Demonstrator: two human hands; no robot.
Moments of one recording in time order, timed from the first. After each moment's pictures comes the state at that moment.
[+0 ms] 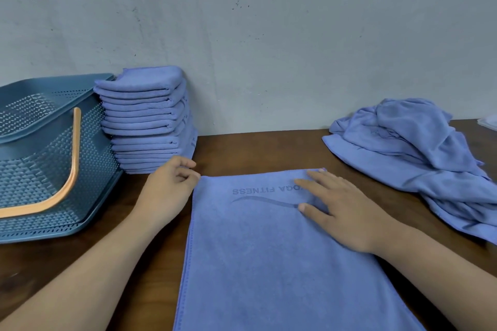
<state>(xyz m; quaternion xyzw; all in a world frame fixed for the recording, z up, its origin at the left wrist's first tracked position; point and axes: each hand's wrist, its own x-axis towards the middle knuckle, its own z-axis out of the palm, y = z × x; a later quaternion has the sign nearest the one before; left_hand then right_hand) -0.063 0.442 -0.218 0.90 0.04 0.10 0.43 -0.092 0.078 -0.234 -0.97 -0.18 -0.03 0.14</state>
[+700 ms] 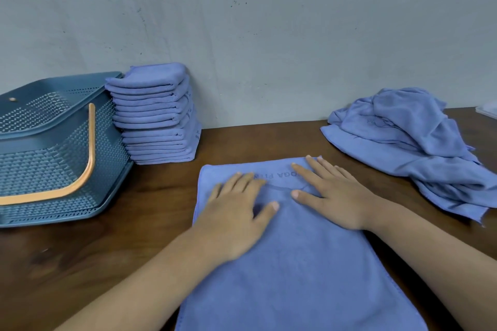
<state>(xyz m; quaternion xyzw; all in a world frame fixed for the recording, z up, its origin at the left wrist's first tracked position) -0.144 0.339 -0.218 0.98 -0.15 0.00 0.16 -0.098 0.081 -0.225 -0.98 -0.16 0.06 0.11</state>
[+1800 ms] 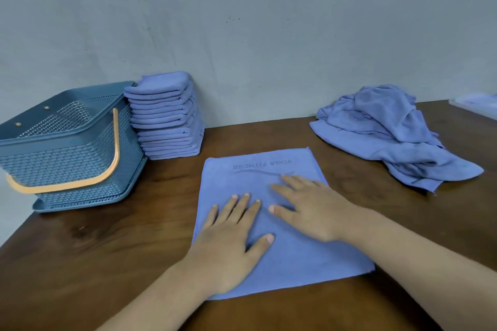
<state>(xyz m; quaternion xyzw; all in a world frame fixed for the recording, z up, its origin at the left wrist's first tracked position) -0.242 0.350 -0.230 0.98 -0.18 -0.05 0.09 -0.187 0.119 -0.205 -0.97 -0.20 0.08 0.07</state>
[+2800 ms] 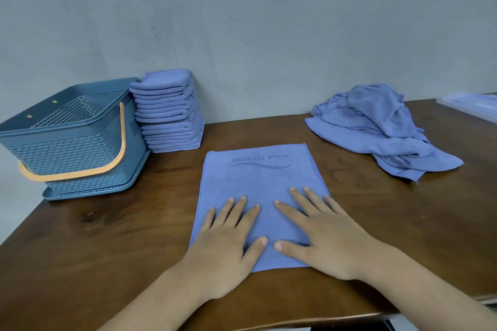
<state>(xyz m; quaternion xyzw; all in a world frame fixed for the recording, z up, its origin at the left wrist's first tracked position) -0.286 0.352 -0.224 0.98 -0.18 -0.05 0.09 -0.275 0.102 -0.216 -0.97 -0.20 0.09 0.09</state>
